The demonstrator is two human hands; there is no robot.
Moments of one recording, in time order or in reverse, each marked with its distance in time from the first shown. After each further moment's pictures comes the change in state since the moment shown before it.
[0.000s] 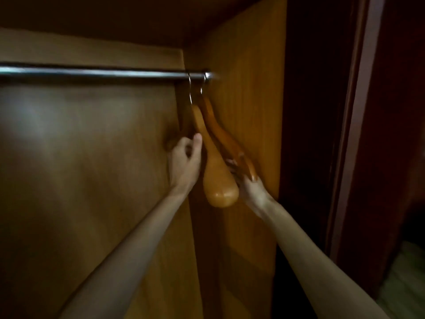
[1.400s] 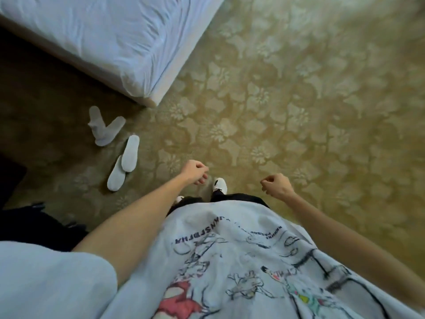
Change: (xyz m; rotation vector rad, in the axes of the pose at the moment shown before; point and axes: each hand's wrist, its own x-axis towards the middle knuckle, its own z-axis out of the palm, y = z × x) left_hand -0.929 0.217 0.178 0.301 -2.656 0.184; right_hand -0.995 0.207 0.068 0.170 1.870 1.487
